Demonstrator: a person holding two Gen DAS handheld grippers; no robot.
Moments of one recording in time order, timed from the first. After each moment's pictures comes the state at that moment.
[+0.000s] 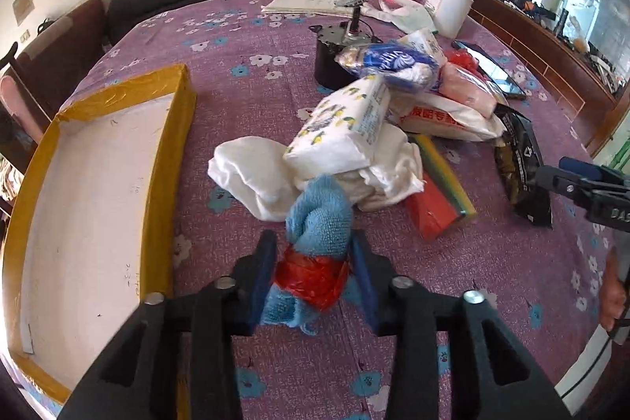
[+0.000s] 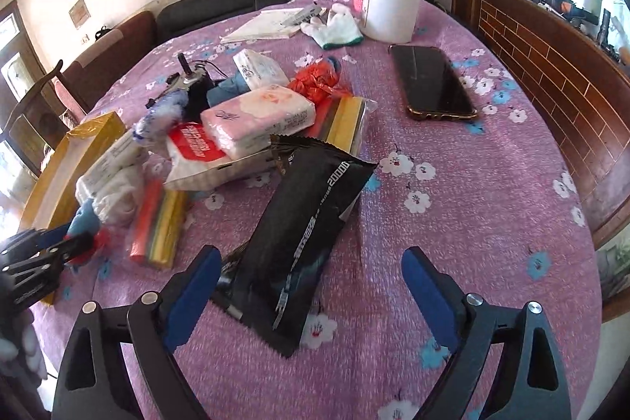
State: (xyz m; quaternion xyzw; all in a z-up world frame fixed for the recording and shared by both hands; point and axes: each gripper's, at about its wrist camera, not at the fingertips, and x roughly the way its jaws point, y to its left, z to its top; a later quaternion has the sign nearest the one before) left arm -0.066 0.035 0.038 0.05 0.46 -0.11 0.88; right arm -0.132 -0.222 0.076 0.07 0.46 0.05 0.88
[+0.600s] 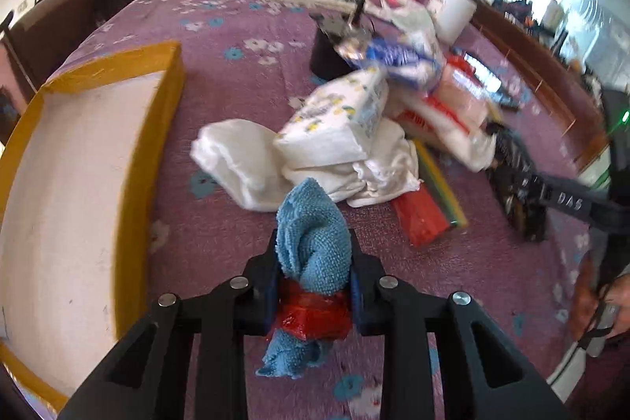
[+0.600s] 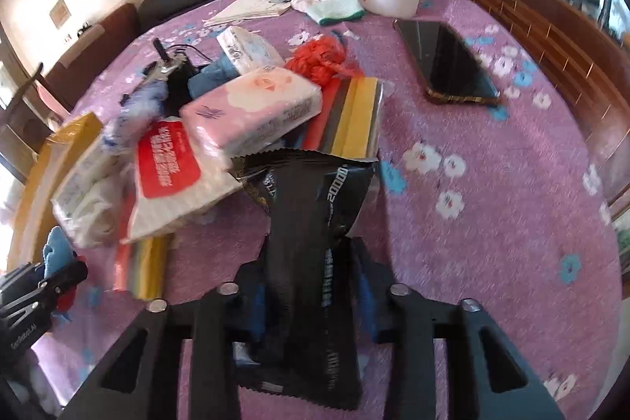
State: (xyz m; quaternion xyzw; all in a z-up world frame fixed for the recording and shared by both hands) left arm -0.068 0.046 0.035 -0.01 0.47 -0.14 0.87; right arm -0.106 -0.209 0.060 0.09 0.50 0.03 0.86
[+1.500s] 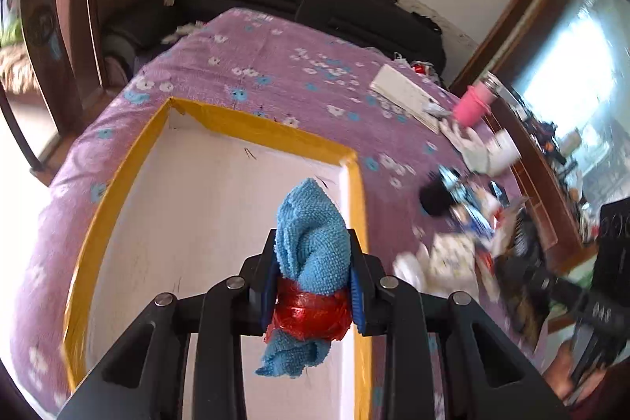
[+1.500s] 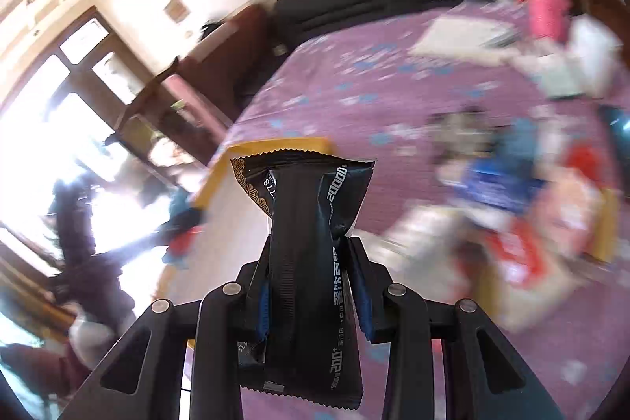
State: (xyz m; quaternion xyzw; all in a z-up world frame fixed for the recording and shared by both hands) left arm 0.000 0.237 0.099 -0.17 0.44 -0.09 0.88; right arm -0.066 -0.019 0.162 0.16 0.47 0.27 0.83
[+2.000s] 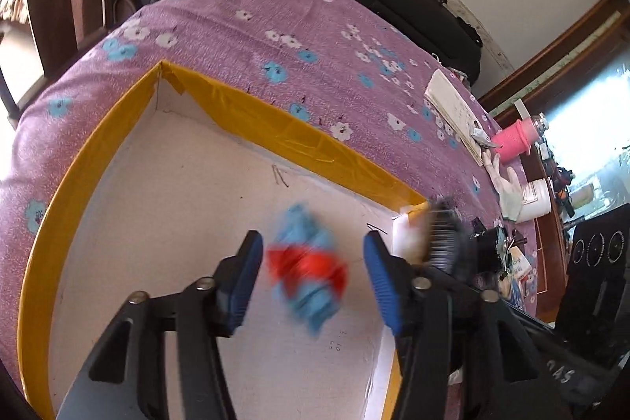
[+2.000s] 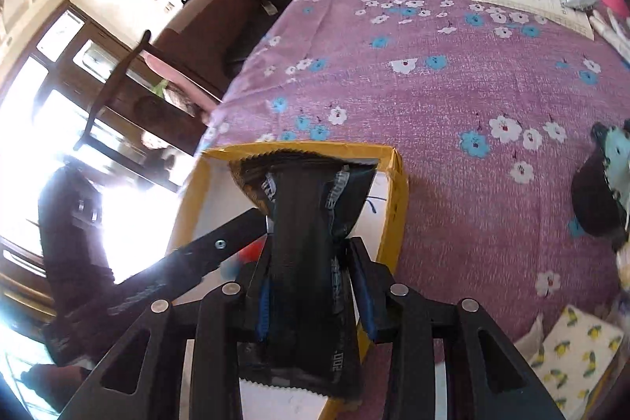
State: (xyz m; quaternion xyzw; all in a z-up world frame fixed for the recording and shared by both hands) left arm 0.081 0.271 0.040 -0.25 0.48 -0.06 0.84; right arm 0.047 0.092 0.091 0.15 0.53 0.25 0.79
